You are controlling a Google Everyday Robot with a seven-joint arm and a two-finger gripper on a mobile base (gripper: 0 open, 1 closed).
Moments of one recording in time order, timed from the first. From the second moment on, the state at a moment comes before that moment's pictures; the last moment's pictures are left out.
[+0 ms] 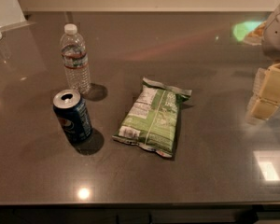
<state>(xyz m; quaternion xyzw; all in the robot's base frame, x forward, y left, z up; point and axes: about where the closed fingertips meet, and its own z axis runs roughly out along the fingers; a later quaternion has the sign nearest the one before) 0.438 -0.217 0.976 -0.60 0.78 -0.03 0.16</state>
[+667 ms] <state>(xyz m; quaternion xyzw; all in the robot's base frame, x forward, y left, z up) 0.438 -0.214 0.979 -0.61 0.78 -0.03 0.16</state>
